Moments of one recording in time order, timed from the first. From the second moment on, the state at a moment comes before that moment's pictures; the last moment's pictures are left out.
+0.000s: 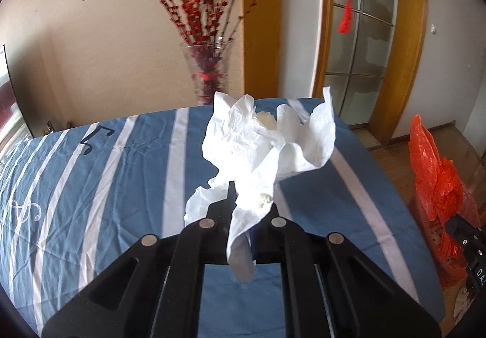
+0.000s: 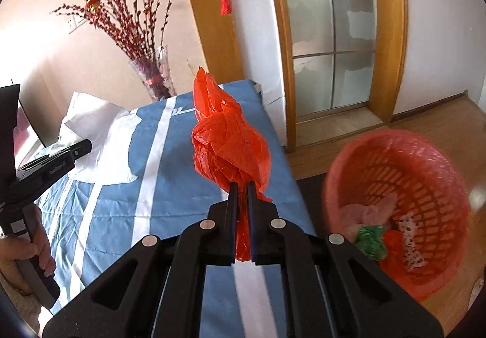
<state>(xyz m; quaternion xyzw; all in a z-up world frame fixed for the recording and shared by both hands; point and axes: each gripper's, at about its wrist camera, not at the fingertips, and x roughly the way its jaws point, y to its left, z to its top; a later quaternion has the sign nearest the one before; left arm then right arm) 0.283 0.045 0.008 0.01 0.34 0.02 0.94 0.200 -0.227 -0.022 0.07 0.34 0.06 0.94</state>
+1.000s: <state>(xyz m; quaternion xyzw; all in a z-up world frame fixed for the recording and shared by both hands) 0.230 -0.152 0.018 0.03 0.35 -0.16 0.92 0.126 -0.369 -0.026 0.12 0.31 -0.09 0.94</state>
